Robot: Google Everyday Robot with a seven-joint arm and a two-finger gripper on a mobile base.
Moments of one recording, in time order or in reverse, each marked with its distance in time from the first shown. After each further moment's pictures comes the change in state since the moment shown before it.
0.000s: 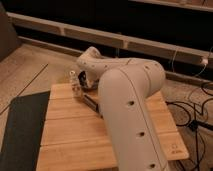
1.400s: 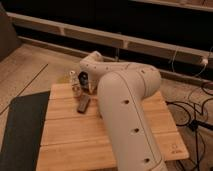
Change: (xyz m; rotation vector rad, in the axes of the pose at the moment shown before) arm -0.004 0.000 0.035 -0.064 0.086 0.131
